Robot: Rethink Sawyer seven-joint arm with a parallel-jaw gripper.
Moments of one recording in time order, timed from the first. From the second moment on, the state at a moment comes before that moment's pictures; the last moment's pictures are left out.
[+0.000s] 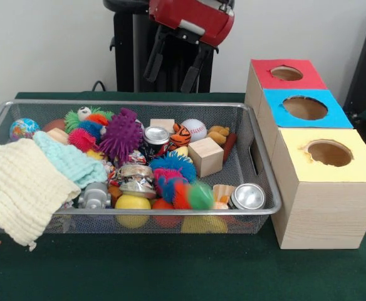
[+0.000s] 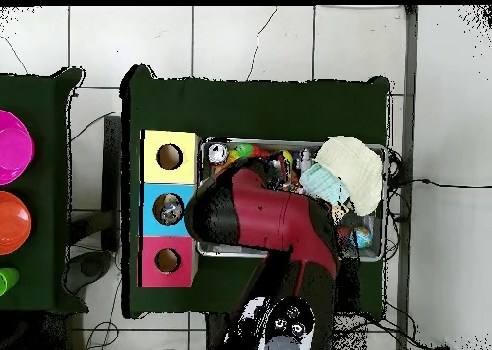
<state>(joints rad) 0.06 -0.71 -0.38 1.57 -0.10 0.32 1.41</state>
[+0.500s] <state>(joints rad) 0.06 -0.72 -0.37 1.57 -0.10 0.32 1.41</state>
